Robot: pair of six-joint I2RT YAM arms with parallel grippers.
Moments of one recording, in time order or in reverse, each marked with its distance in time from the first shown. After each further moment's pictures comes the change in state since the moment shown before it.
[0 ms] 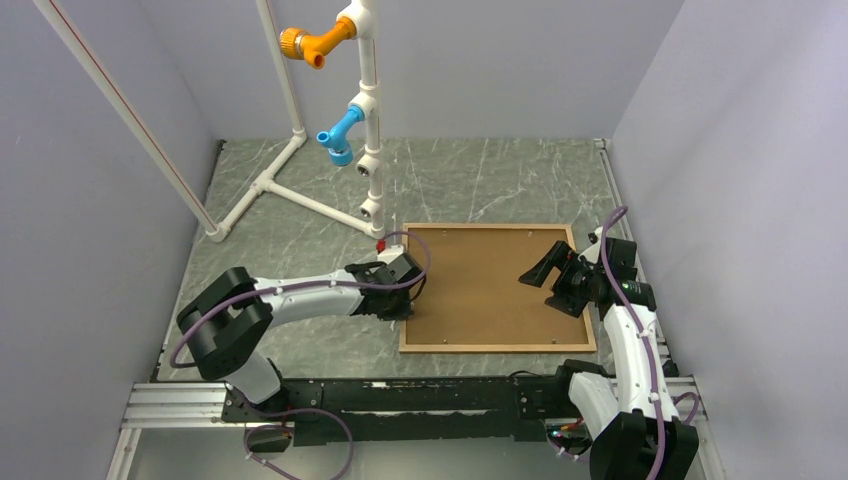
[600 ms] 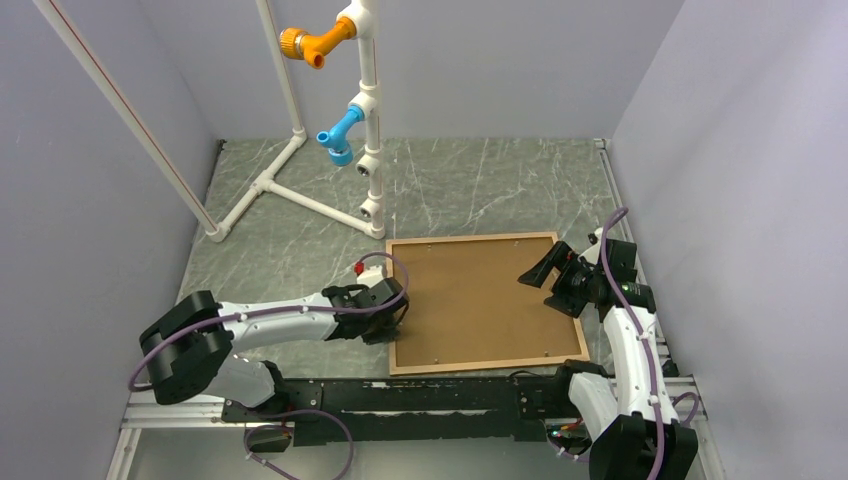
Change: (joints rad) left arm -0.078 -0.221 -0.219 -0.004 0.003 -0.201; right arm 0.000 -0.013 -0.009 0.006 -0.008 0.011
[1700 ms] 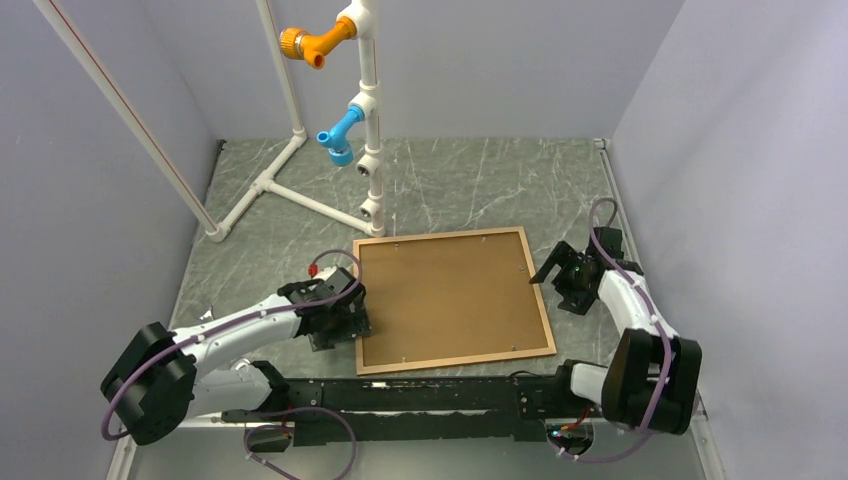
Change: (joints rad) left arm 0.273 -0.216 -0.125 -0.216 0.068 0.103; right arm 0.000 0.327 0.003 0.156 0.269 0.006
